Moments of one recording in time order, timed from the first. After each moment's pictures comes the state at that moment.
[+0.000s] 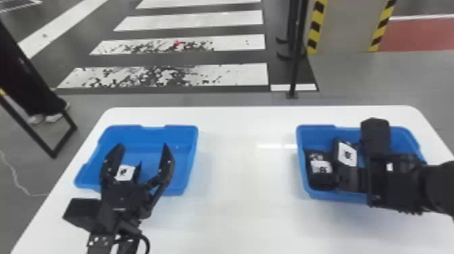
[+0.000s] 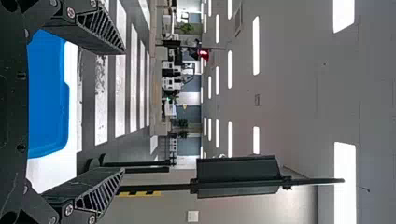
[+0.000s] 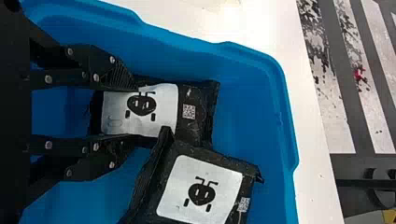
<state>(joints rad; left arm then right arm) 0.46 0.07 0.08 -1.85 0.08 -0.39 -0.02 -0.18 -0.22 0.05 -1.71 -0.69 1.26 -0.17</state>
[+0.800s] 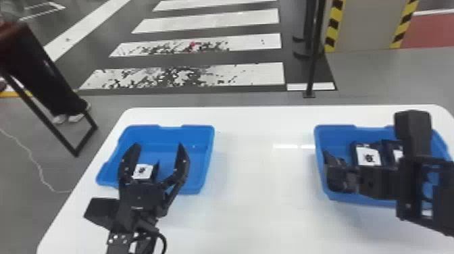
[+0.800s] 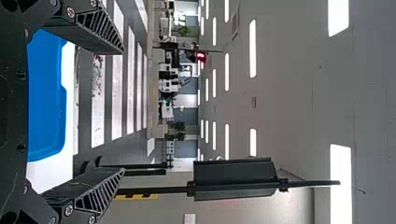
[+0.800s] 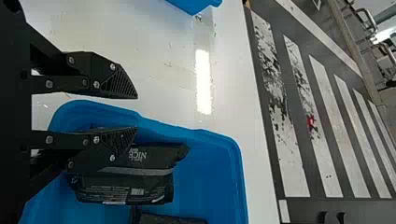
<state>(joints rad) 0.46 0.06 0.08 -1.85 0.08 -0.41 -0.02 -0.01 -0.24 0.01 -2.05 -0.79 1.24 -0.14</state>
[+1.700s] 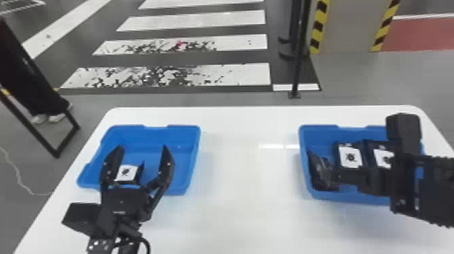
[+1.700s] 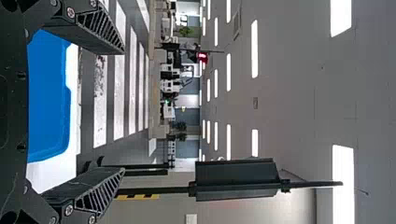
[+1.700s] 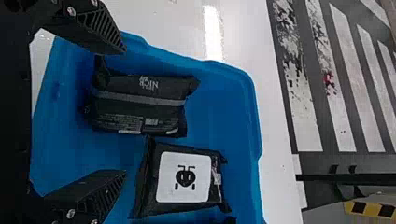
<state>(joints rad) 0.47 0.06 0.08 -1.85 0.08 -0.41 -0.02 -0.07 -0.24 -0.03 -1.94 -0.75 1.30 -0.21</state>
